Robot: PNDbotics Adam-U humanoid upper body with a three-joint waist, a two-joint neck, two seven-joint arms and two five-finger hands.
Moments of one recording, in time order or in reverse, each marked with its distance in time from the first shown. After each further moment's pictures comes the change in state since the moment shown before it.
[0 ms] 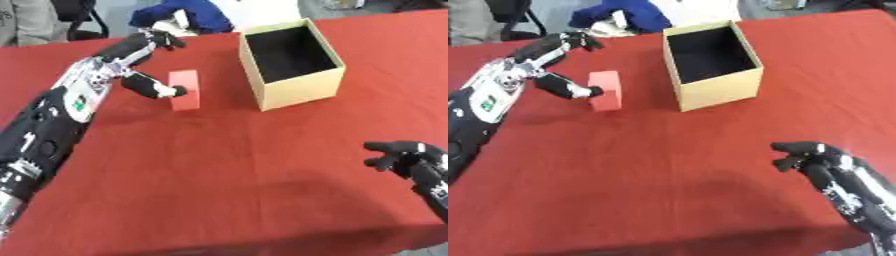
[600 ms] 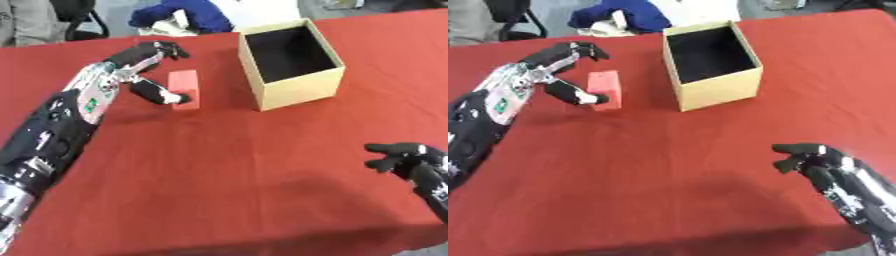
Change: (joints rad) left arm -0.023 -0.020 0.000 0.083 -0.078 -0.020 0.010; right arm 0.000 0.000 0.002 0.002 0.000 0.002 0.002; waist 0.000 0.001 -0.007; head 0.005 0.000
